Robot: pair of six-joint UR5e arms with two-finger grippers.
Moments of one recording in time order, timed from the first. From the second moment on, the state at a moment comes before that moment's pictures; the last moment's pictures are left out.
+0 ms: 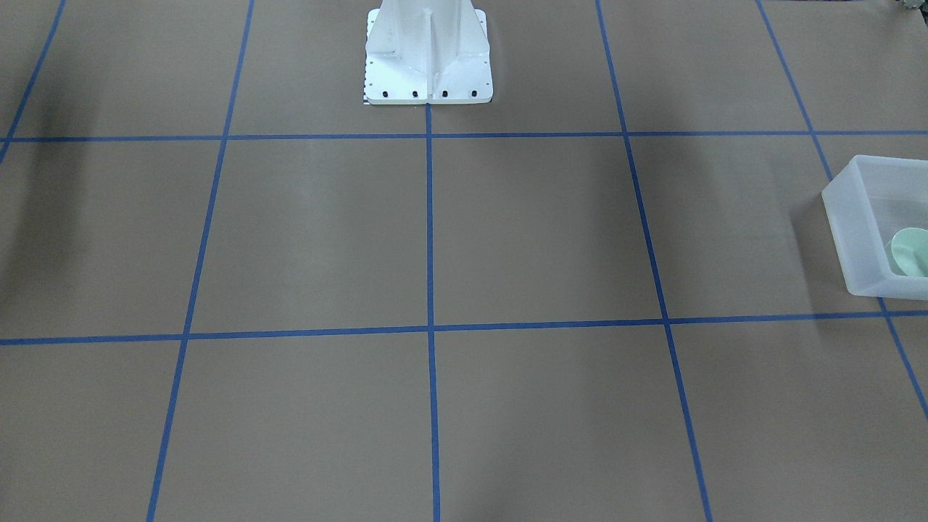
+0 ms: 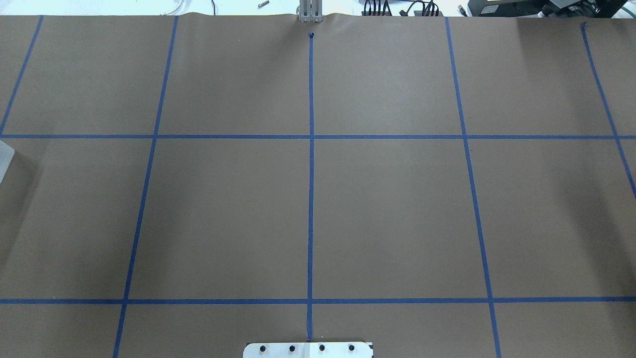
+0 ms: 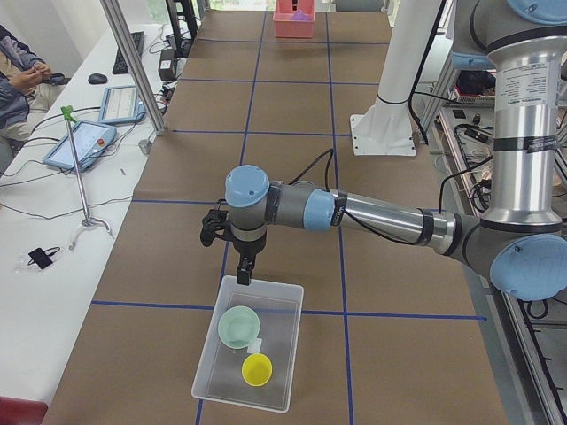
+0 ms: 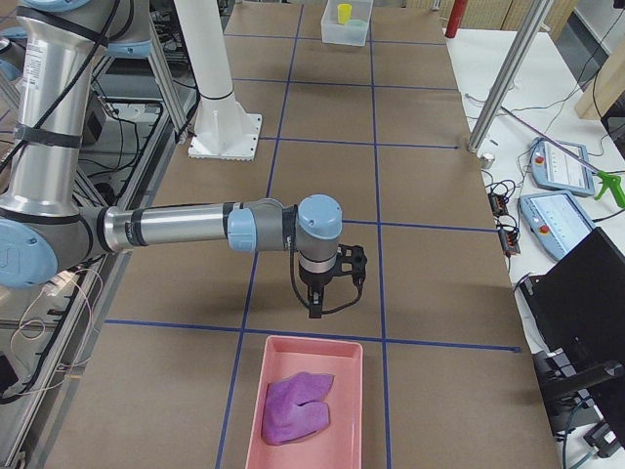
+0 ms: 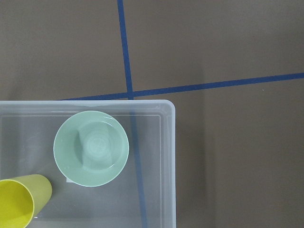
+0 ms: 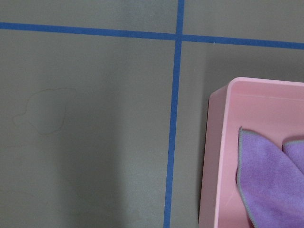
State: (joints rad) left arm -1.54 -1.51 -1.83 -1.51 -2.30 -0.01; right arm 1.49 -1.80 1.90 -1.62 2.30 0.05
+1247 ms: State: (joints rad) left arm -1.54 -1.48 -1.83 -1.51 -2.41 -0.02; right arm 1.49 -1.79 1.88 -1.62 2.31 0.05
